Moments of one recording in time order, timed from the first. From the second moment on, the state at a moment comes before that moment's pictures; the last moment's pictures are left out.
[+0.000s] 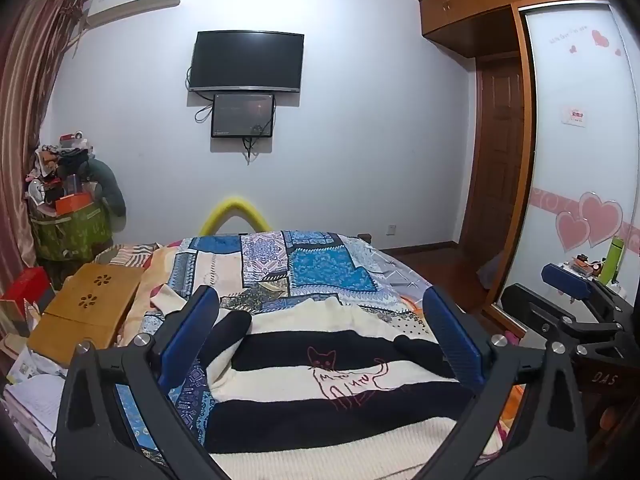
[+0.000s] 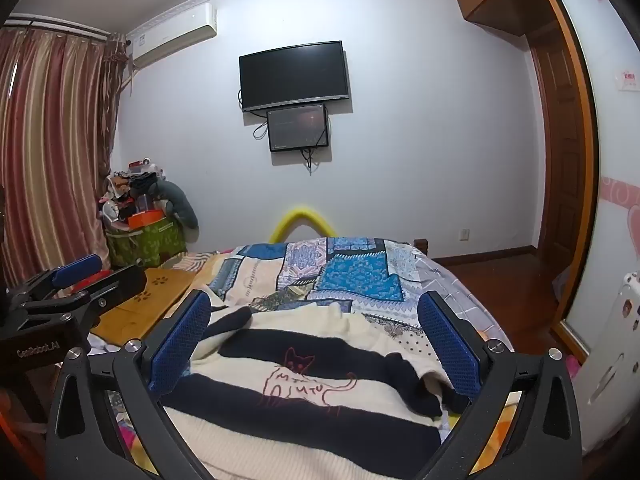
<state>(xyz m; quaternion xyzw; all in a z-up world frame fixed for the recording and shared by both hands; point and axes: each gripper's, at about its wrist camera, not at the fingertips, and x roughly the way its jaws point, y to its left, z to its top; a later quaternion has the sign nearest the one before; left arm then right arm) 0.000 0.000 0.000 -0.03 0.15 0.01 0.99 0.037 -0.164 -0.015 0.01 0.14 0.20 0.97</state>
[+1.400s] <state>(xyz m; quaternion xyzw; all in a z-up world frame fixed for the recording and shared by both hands) 0.003 -0.001 -0.008 -0.03 0.15 0.01 0.99 0.037 -0.164 -0.014 0.01 0.15 0.20 0.97</state>
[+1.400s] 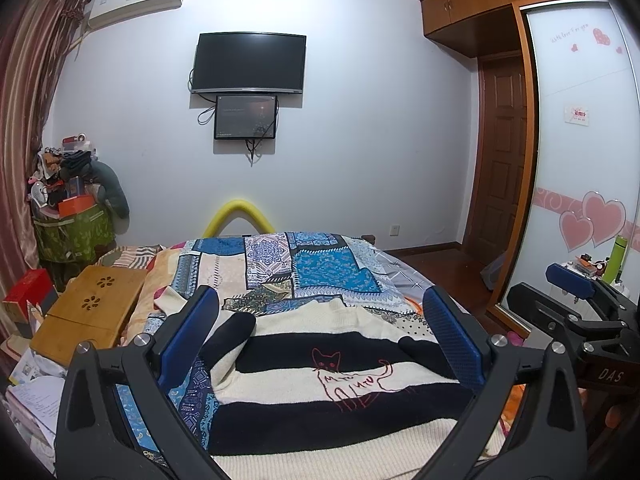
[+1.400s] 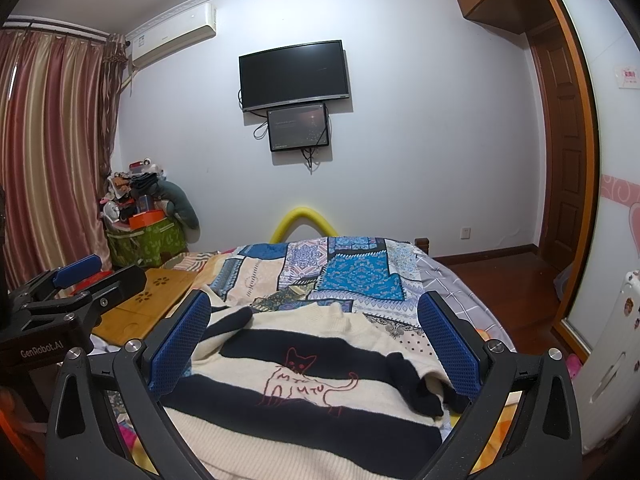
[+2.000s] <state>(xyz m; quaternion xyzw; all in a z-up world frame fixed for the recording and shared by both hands) 0.001 0.000 -0.002 -0.03 0.14 0.01 0.99 0.036 -0.164 -0.015 0.02 0.15 0.20 0.97</state>
